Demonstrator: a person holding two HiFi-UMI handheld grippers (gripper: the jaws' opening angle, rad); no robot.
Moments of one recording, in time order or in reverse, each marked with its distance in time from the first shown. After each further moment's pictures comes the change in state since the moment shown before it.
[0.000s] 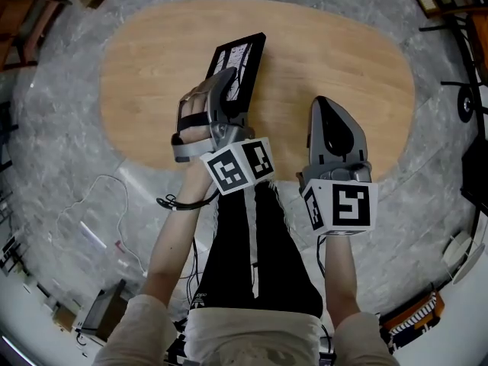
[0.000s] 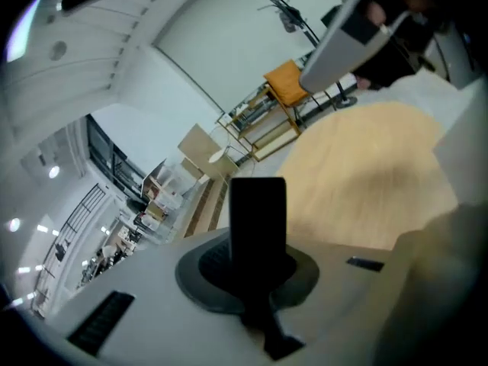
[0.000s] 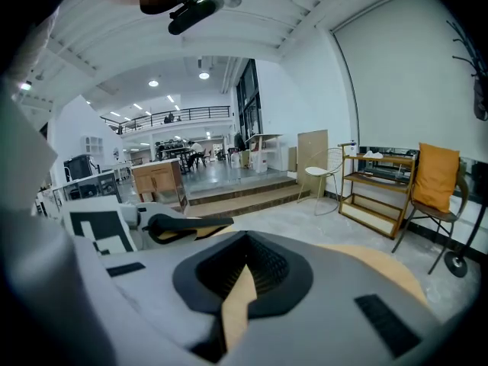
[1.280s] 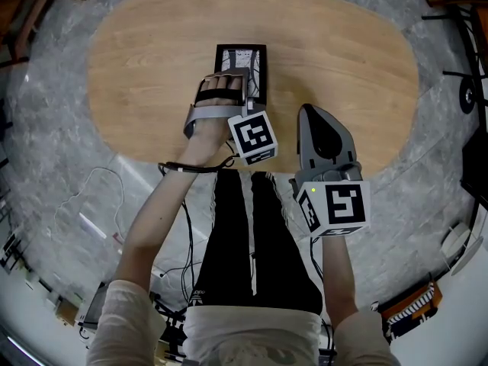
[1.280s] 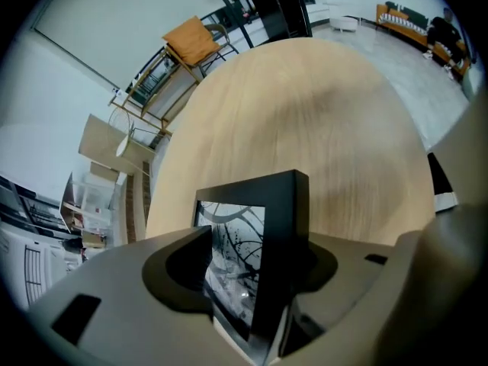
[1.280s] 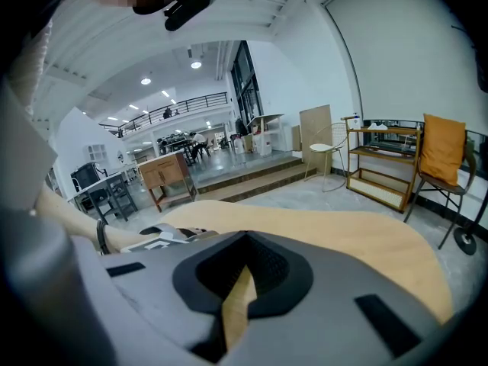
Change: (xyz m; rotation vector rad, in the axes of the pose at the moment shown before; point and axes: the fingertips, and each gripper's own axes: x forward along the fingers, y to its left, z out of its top) left arm 0.044 -0.148 -0.061 0.462 0.228 -0.504; right arm -0.003 0.012 -0.059 0.096 0.123 0.062
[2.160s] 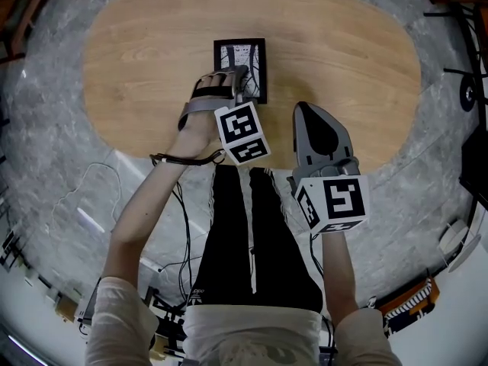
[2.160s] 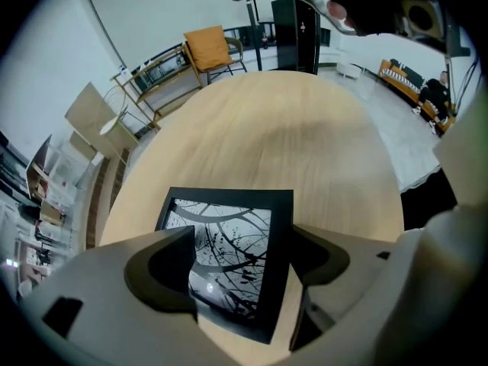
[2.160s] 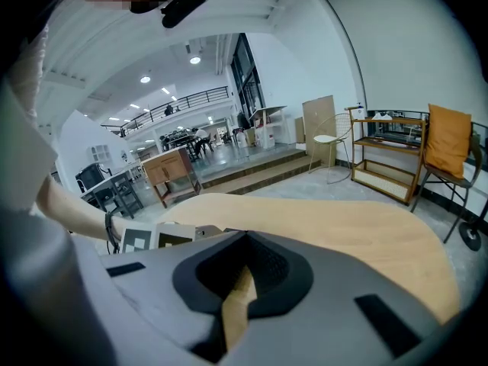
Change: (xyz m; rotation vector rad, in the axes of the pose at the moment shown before) left arm 0.000 -0.031 0.011 -0.181 -0.147 -0.229; right arm 0.006 0.002 -0.019 0.015 0.050 0.038
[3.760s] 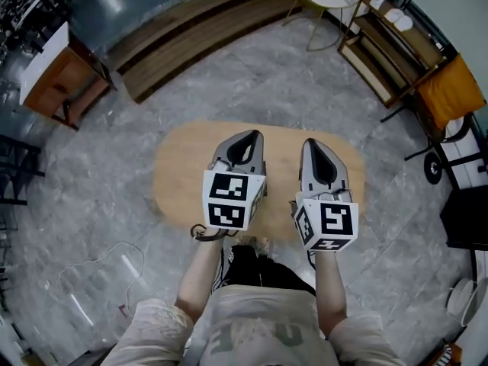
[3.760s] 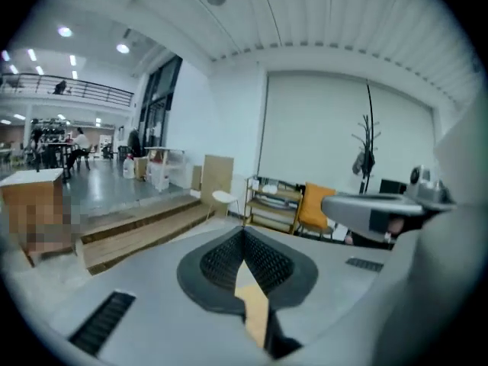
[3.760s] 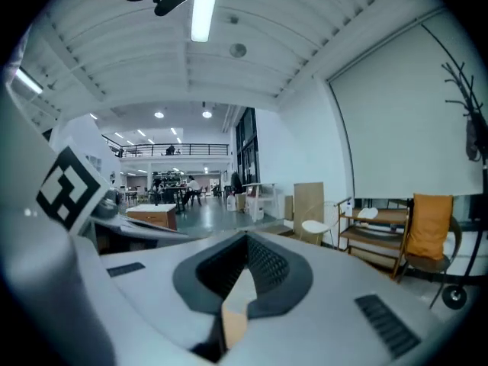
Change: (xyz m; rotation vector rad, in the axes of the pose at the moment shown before) left arm -0.441 0.188 0.114 -0.882 -0.789 0.400; right arm -0.163 0.050 0.319 -0.120 -0.474 -0.143
